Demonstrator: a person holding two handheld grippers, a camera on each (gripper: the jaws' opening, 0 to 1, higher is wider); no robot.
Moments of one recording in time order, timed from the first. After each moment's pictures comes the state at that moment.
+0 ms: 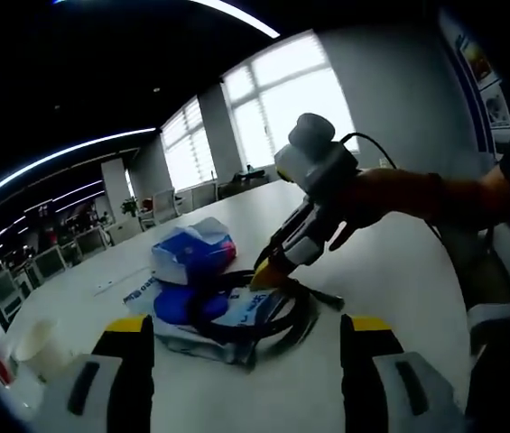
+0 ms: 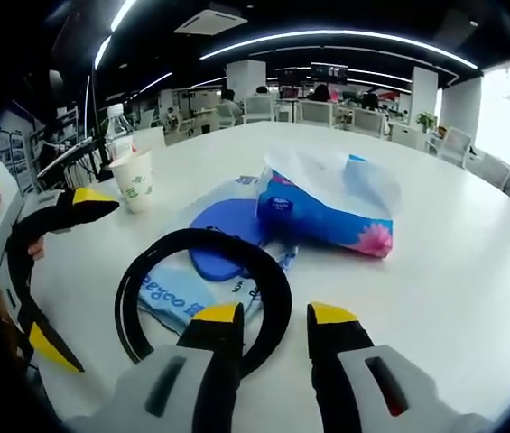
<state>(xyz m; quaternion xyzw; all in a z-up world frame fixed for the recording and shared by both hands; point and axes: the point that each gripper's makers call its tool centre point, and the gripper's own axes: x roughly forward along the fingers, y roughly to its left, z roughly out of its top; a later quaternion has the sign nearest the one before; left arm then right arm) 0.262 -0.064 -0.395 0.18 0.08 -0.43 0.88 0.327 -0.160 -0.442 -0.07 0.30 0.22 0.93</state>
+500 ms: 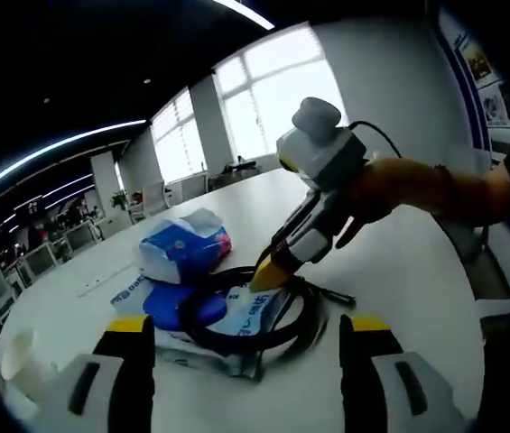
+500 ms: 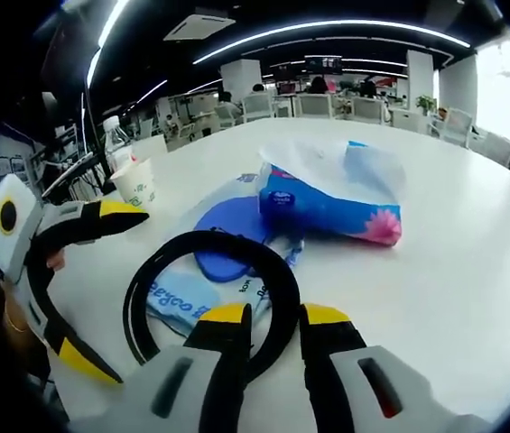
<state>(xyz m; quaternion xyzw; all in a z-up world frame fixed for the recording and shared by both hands) 0.278 -0.078 -0.409 0.19 0.10 -0.45 0.86 0.323 -0.156 -0.447 -0.02 0.32 0.23 0.92</state>
